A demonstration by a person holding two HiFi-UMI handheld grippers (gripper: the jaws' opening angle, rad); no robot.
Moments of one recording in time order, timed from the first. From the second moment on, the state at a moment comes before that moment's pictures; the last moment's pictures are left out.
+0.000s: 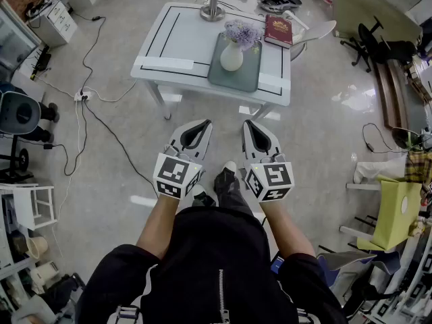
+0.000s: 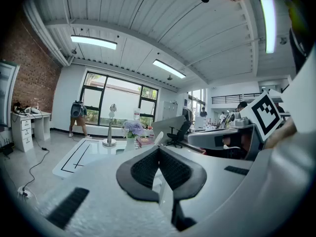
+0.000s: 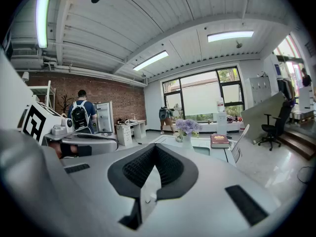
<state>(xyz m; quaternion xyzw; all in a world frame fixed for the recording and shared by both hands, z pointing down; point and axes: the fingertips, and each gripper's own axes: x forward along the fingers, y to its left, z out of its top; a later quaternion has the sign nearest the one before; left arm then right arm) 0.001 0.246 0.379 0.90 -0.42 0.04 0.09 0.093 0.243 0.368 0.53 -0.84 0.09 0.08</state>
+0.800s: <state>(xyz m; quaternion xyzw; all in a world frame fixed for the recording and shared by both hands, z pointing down) -0.002 0.136 0.397 0.90 -0.42 0.05 0.10 0.092 0.116 0.409 0.52 -0.85 0.09 0.08</state>
